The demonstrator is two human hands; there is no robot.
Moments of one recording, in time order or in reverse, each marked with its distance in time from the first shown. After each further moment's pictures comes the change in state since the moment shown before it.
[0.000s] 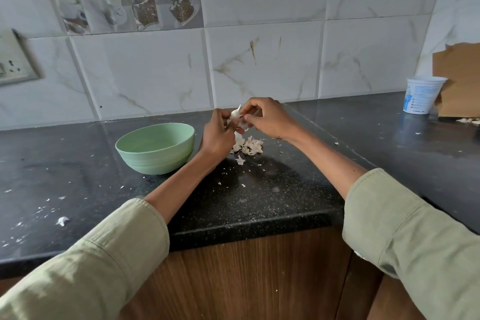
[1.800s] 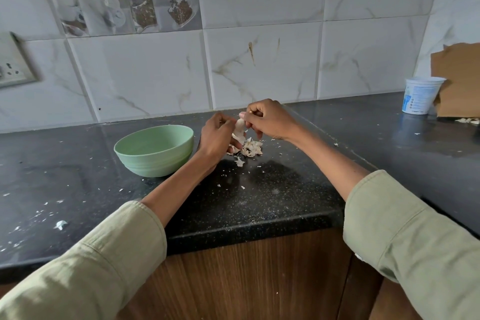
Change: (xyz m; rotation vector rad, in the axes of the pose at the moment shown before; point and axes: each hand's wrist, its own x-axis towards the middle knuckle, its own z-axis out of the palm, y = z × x) left_hand -0.007 0.012 -0.004 -0.118 -0.039 -0.153; right_hand -0.006 -0.003 -0.007 -0.014 -0.055 0.009
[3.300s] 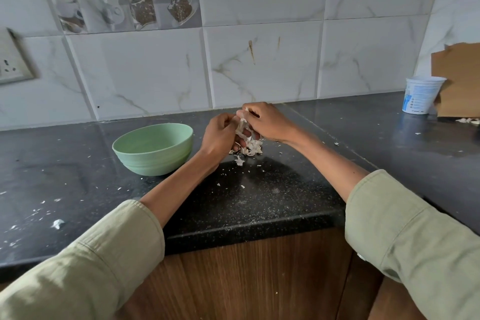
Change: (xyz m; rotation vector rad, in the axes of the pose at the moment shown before) left_hand -0.006 0.003 0.003 -0.031 -0.099 0.072; right_hand 0.002 0.000 0.009 -0.102 -0.038 -0.049
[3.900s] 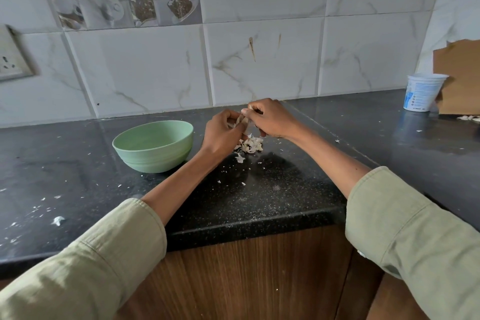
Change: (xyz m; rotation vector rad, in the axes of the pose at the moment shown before) left_hand 0.007 -0.007 0.001 0.214 0.059 0.059; right_hand -0.001 0.004 -0.002 -0.018 0.047 0.086
